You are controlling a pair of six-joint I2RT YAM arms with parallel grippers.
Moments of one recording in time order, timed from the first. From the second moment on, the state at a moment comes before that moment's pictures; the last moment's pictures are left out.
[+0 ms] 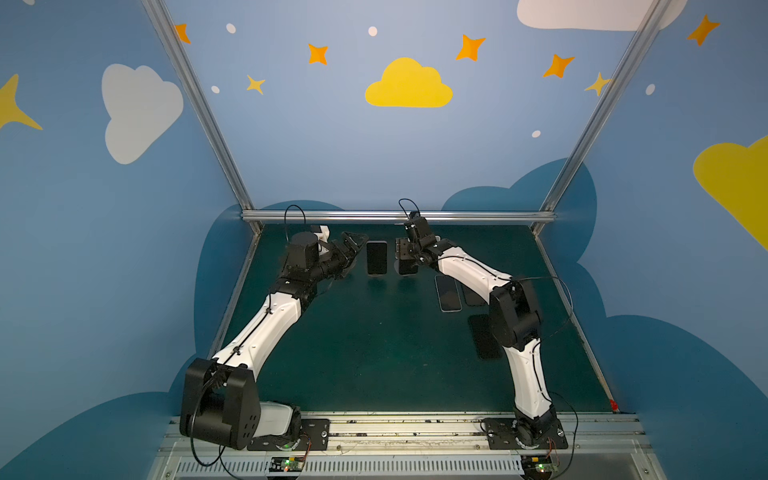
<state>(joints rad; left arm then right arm) -0.20 1.36 1.01 0.06 0.50 -1.13 0.62 2.20 1.86 -0.38 0.24 0.34</state>
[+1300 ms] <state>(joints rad) -0.21 1.37 1.01 0.07 0.52 -1.15 0.63 1.79 1.53 -0.30 0.21 0.24</state>
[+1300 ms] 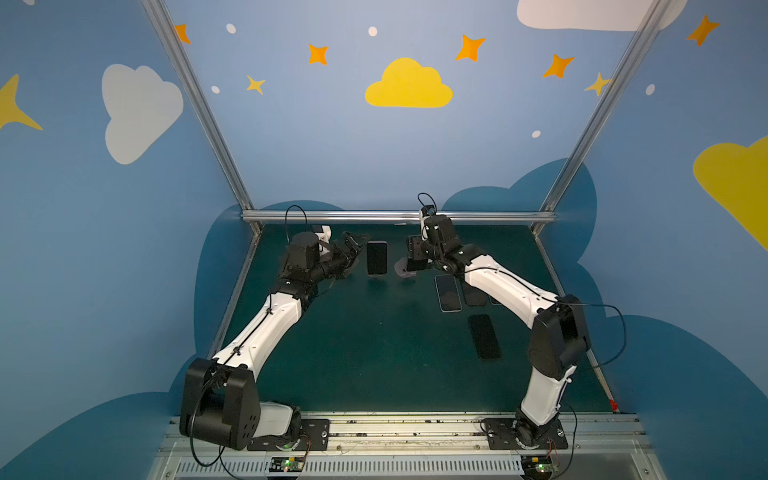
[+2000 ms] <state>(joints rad) -0.52 1.42 1.03 -0.02 0.46 -1.05 0.63 1.06 0.92 -0.48 0.33 0.28</state>
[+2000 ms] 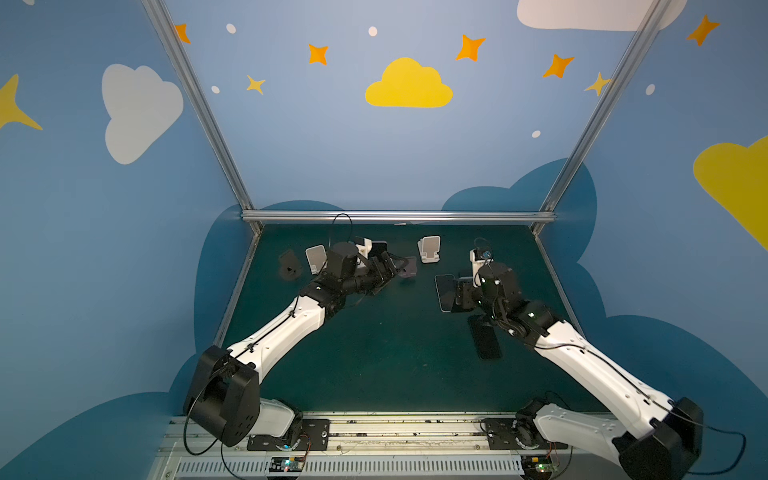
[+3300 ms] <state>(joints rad) -0.61 1.45 1.08 -0.15 0.39 -0.95 0.64 0.84 0.69 -0.80 0.16 0.47</state>
